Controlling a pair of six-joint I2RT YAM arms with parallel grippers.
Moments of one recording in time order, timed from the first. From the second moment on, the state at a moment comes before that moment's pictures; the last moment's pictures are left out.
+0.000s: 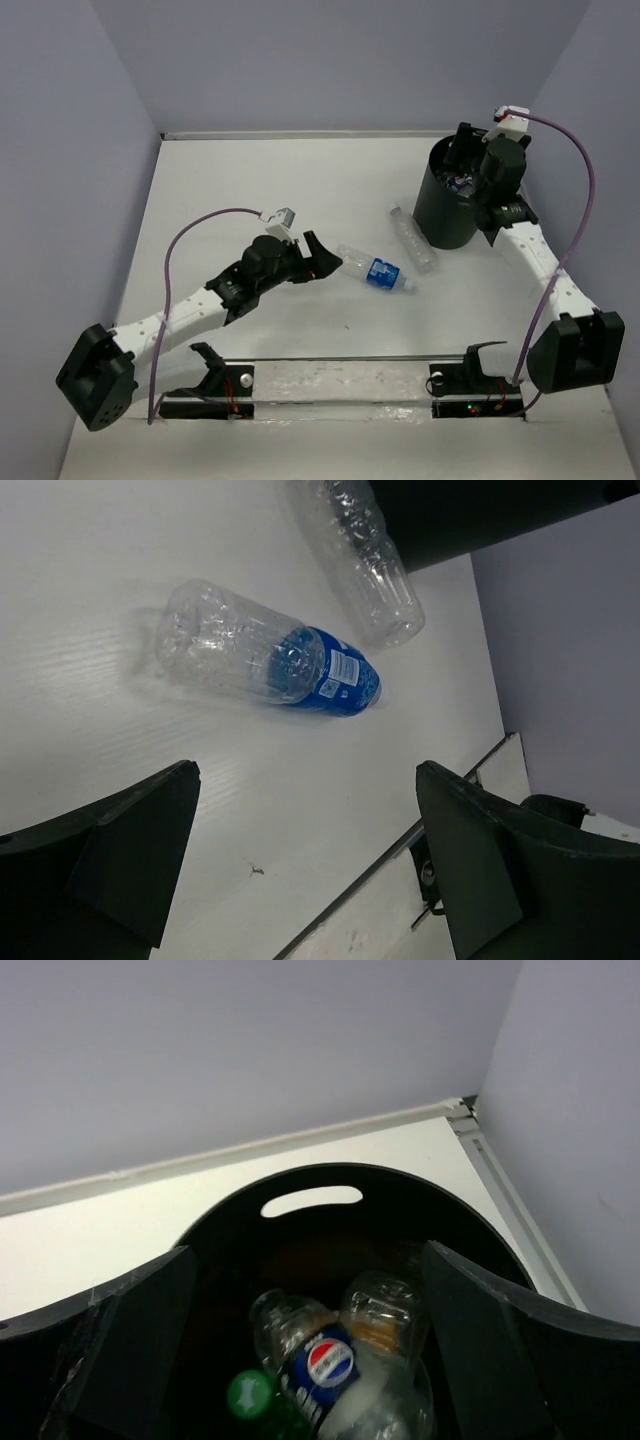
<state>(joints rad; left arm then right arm) -0.74 0.98 0.54 0.11 0.05 -0.85 0.14 1.32 1.12 0.11 0.39 0.09</state>
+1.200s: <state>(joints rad) -0.84 1.76 0.79 0.39 -0.21 -1.21 0.68 1.18 0.72 -0.15 0.30 0.34</state>
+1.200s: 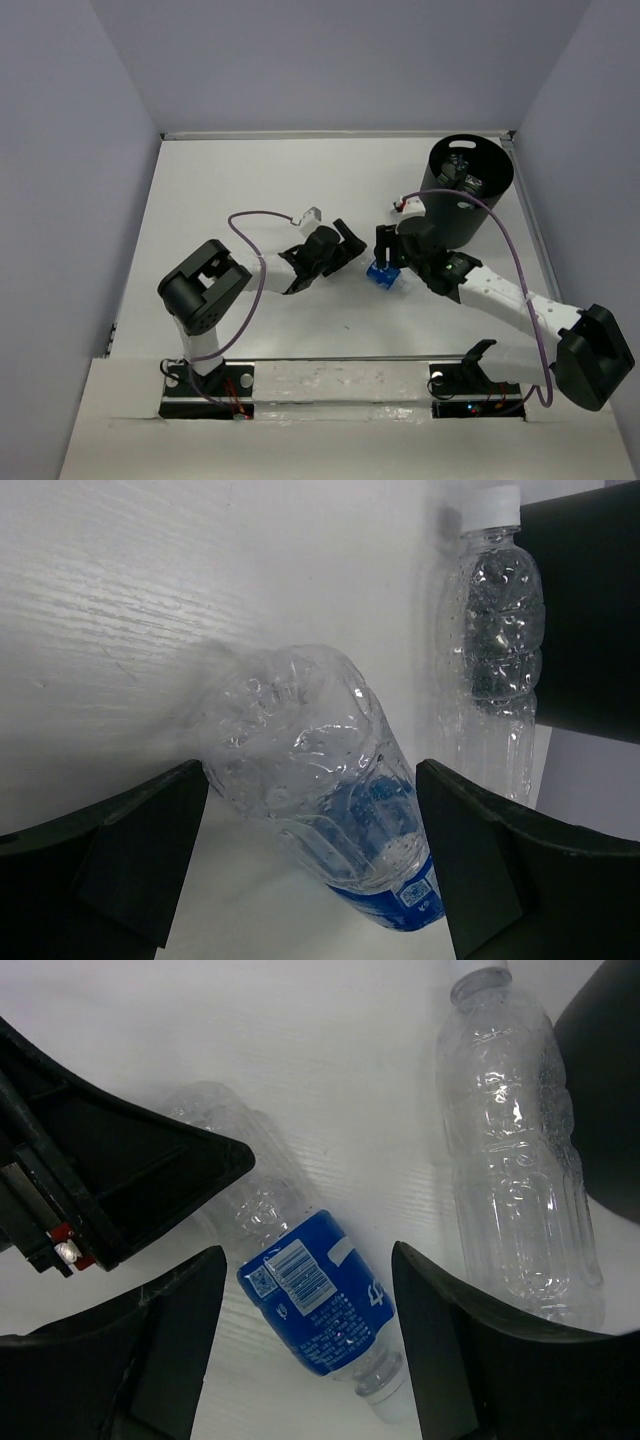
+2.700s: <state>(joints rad) -0.84 1.51 0.64 0.35 -0.37 -0.97 0.56 1.43 0.89 -0.17 0.47 0.23</state>
